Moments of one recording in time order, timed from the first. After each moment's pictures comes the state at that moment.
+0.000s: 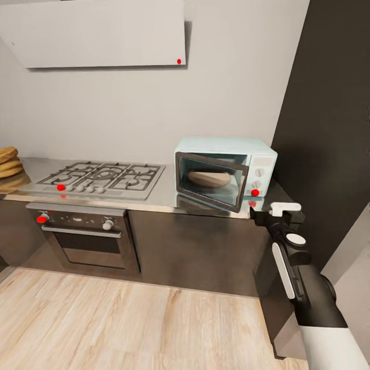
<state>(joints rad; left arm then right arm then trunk) -0.14 -0.09 0.13 -0.24 0.01 -0.22 0.01 -0.59 -0.05 -0.03 -1.50 0.00 0.53 -0.12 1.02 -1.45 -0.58</state>
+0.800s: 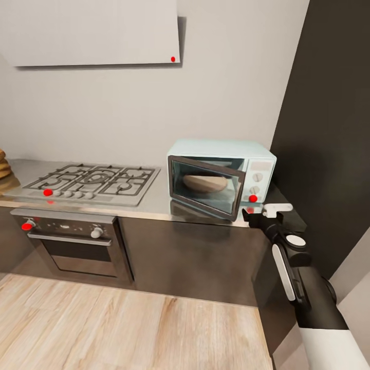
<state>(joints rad) -0.14 -0.09 0.13 -0.24 0.01 -0.22 0.01 -0.58 -0.05 -0.02 -1.50 0.00 0.53 0.02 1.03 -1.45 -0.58</state>
